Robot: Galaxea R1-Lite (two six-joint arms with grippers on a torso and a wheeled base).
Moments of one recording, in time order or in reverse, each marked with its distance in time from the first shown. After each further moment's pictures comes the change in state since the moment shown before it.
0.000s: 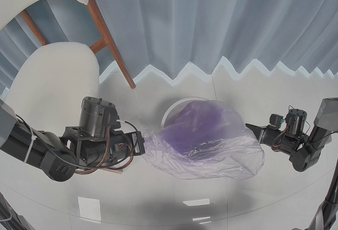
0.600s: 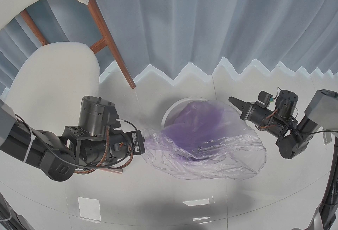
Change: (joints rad) left arm 0.000 -0.004 -0.002 -0.001 0.000 0.001; right arm 0.091 0.045 -0.271 -0.049 0.025 0.174
